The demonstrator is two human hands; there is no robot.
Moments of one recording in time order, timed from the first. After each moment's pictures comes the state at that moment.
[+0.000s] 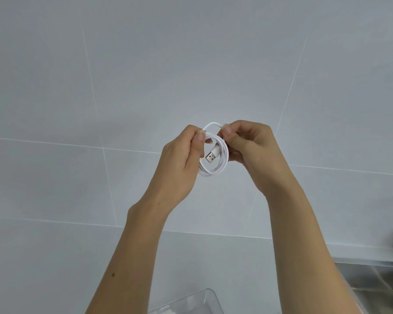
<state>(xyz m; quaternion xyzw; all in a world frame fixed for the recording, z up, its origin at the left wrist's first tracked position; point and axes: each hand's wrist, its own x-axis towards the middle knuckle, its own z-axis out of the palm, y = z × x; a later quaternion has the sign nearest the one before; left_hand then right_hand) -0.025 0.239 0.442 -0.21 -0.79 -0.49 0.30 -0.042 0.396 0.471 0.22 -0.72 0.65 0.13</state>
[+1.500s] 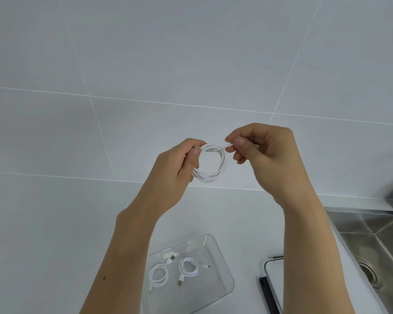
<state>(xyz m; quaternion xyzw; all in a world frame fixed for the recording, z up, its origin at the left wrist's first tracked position) -0.010 0.229 0.339 -0.18 -0.83 -0.51 0.15 0.004 0.410 0.393 0.12 -0.82 0.53 0.16</state>
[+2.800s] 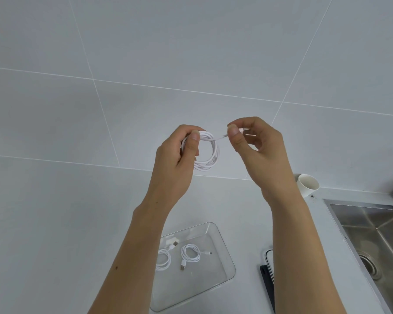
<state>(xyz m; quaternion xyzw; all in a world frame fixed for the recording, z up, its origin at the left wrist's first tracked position) -0.007 0.234 0.323 -0.11 -0.76 -0.60 0.21 -0.006 0.394 0.358 0.07 -0.79 0.58 0.15</state>
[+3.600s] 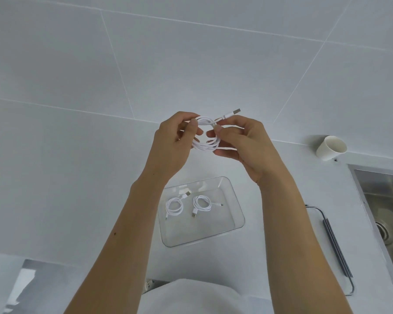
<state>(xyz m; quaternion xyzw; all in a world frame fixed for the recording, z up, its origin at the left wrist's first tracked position) 0.016 0.212 0.256 -0.01 -0.80 -0.58 0.12 0.005 0.376 0.285 -0.01 -0.71 0.69 -0.13</state>
